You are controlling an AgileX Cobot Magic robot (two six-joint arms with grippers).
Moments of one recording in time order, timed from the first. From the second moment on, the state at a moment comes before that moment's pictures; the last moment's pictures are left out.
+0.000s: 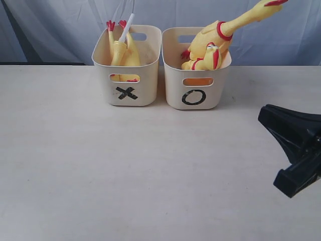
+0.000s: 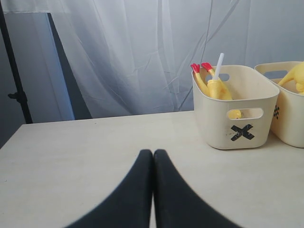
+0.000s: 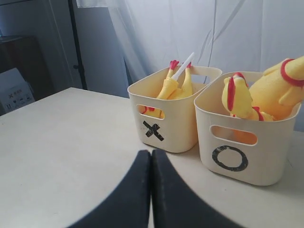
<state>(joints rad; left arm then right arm) -0.25 0.00 -0.41 0.29 0.63 -0.20 0.50 0.70 -0.19 -0.37 -0.37 0.45</state>
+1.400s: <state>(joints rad) 0.03 0.00 -0.41 0.33 0.63 -0.20 -0.03 0.01 -0.19 -0.36 -0.36 0.45</state>
